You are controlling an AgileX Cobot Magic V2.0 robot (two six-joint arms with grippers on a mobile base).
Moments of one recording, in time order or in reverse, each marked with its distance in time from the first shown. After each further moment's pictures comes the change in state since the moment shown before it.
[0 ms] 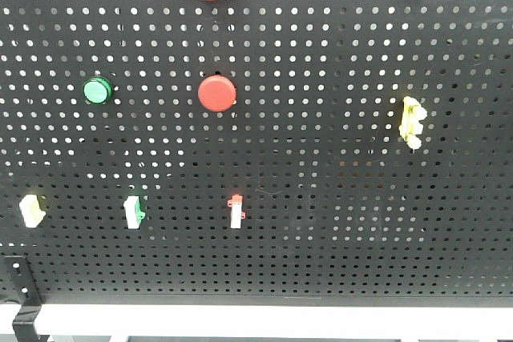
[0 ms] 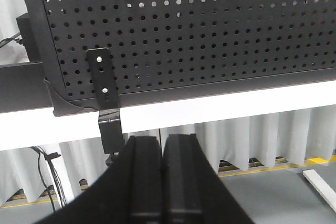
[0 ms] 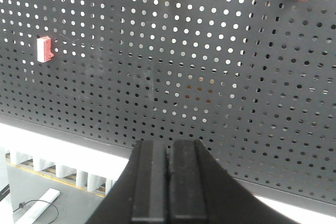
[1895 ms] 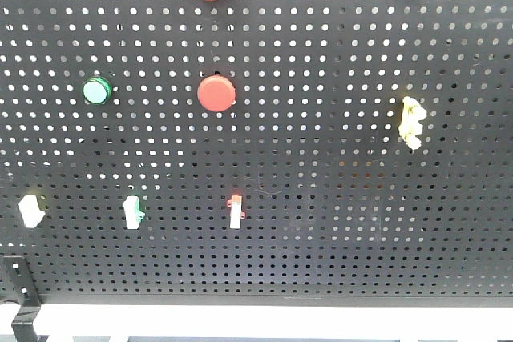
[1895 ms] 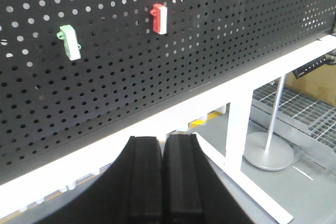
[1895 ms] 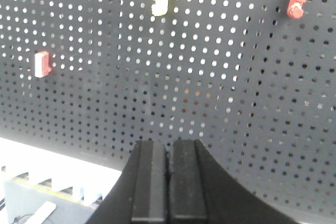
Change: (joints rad) left arm -0.410 0.468 -0.479 -0.060 0.151 0.046; right arm 0.000 0.000 -0.001 0.001 -0.029 0.000
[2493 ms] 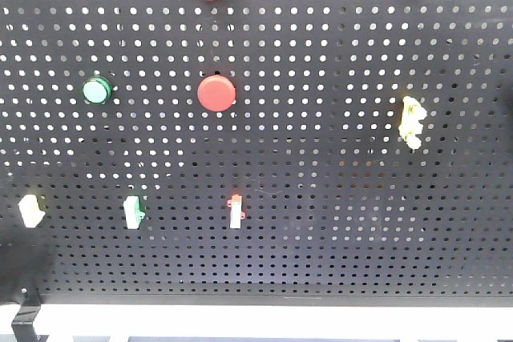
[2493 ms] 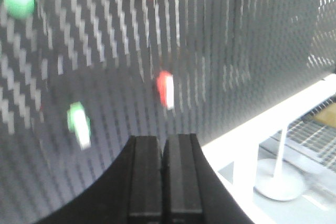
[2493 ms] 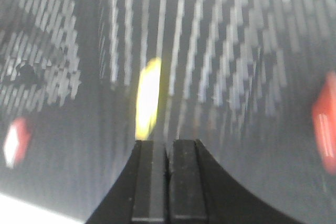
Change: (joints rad) left arm 0.000 0.155 -0.205 -0.002 -0.016 0.013; right arm 0.000 0.606 -0.507 0.017 -0.006 0.000
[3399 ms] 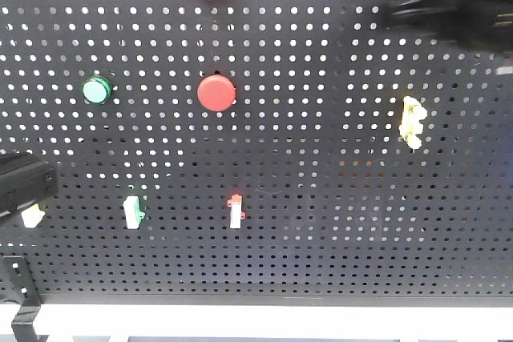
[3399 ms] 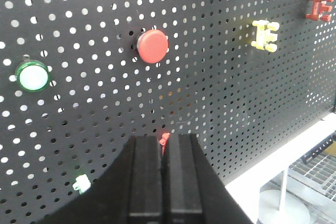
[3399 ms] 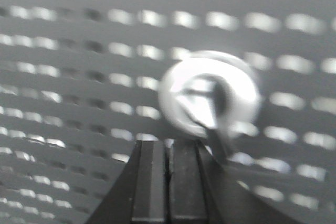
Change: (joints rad) left arm 0.000 0.166 -0.281 -0.020 0.031 0.042; right arm 0.047 0.615 -0.639 0.104 -0.102 -0.001
